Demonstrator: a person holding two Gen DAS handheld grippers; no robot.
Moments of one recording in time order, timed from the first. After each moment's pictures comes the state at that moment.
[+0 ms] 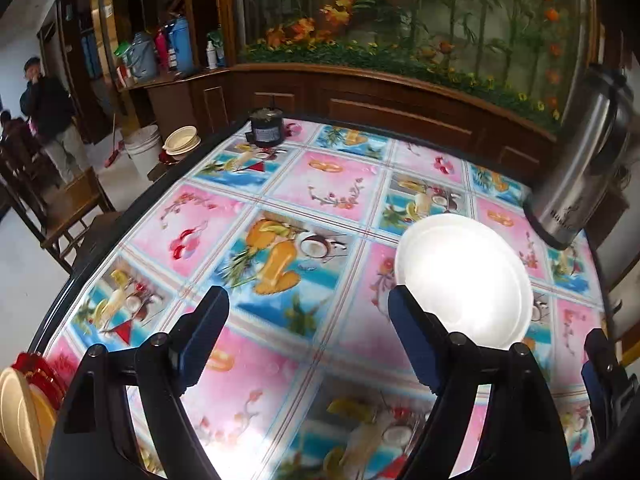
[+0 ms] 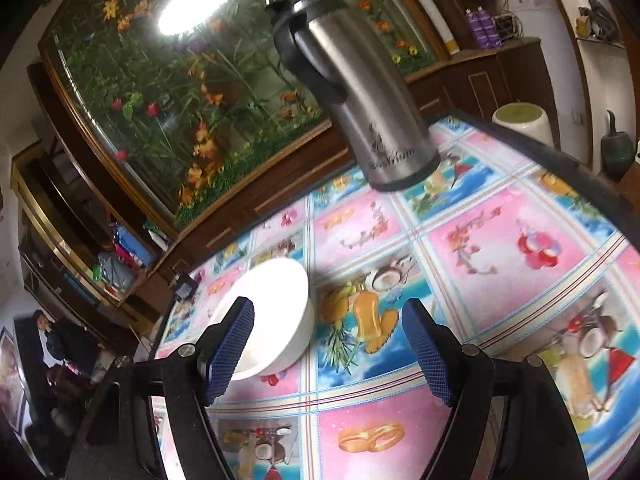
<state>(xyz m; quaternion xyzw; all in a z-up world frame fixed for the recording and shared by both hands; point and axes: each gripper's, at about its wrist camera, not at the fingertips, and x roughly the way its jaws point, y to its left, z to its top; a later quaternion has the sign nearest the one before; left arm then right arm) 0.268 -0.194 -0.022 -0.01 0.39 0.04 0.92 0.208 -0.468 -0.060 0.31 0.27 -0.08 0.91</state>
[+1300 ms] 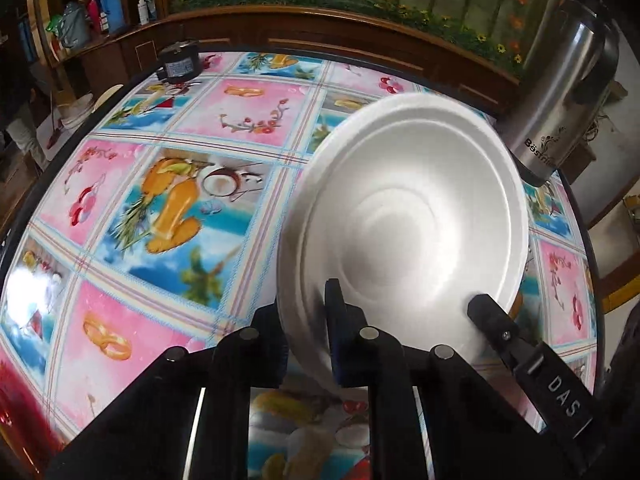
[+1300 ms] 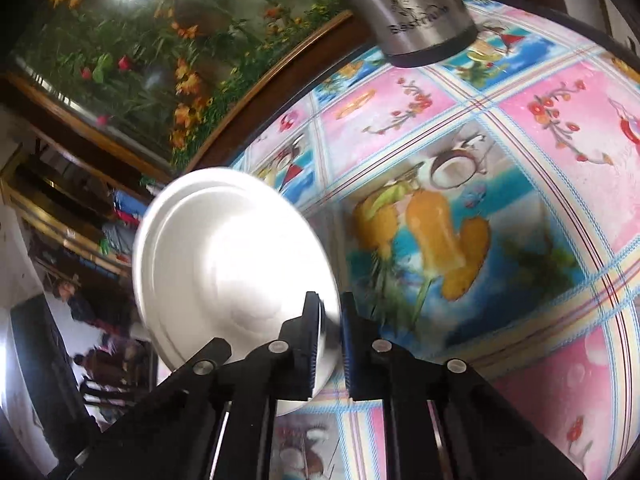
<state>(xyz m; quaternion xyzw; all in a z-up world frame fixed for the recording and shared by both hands) 0.291 -0.226 -0.076 -0.02 0.48 -0.06 0.87 0.275 -0.431 -0.119 0.35 0.38 -0.04 0.85</state>
